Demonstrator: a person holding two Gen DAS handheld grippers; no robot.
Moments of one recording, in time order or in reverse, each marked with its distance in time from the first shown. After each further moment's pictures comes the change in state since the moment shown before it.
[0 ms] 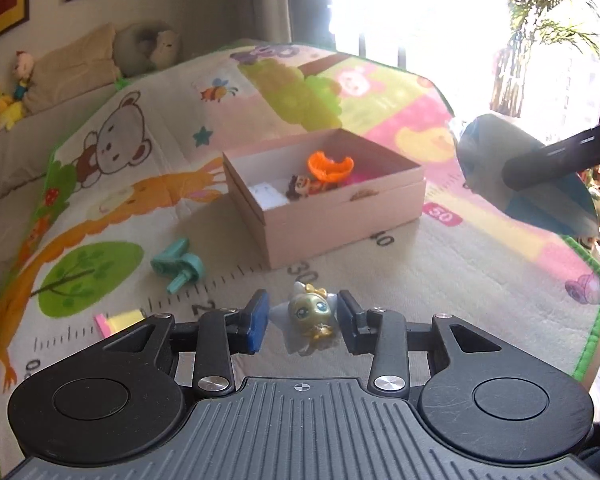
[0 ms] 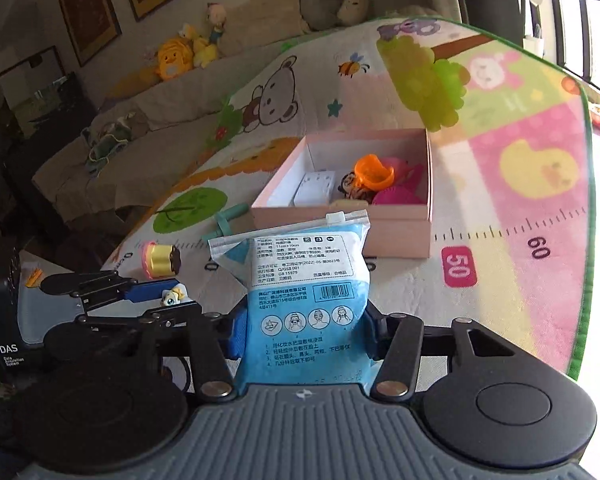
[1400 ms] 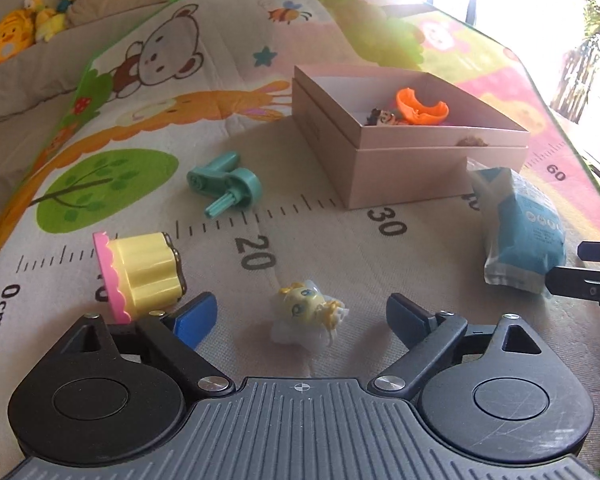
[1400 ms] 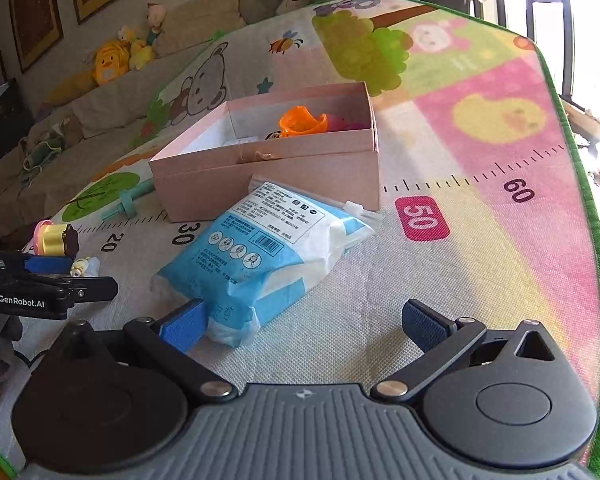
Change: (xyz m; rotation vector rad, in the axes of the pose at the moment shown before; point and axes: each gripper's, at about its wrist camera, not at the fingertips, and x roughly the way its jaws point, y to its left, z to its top) left arm 0.065 0.044 -0.039 -0.201 0.186 0.076; right arm 0.091 -0.030 -0.067 0.047 -0.020 -0.188
